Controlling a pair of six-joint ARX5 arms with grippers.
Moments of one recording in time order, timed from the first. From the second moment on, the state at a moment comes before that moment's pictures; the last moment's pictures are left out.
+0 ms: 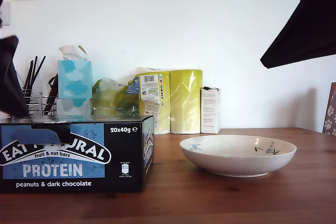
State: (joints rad) left arm -0.73 0.94 0.55 -0.45 -0.27 0.67; right arm 0.59 0.73 0.49 -0.34 -0.30 -0.03
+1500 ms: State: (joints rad) left arm -0.64 1.18 0.56 -0.14 -0.22 0.95; right arm 0.59 0.73 0.49 -0.34 -0.30 -0.03
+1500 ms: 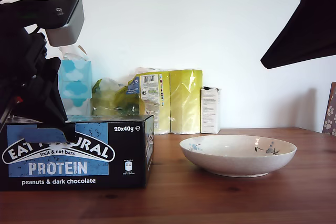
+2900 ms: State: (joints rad) left arm -0.62 1.19 0.80 -0.39 -0.17 0.83; right arm 0.59 0.73 0.49 -0.34 -0.30 -0.03
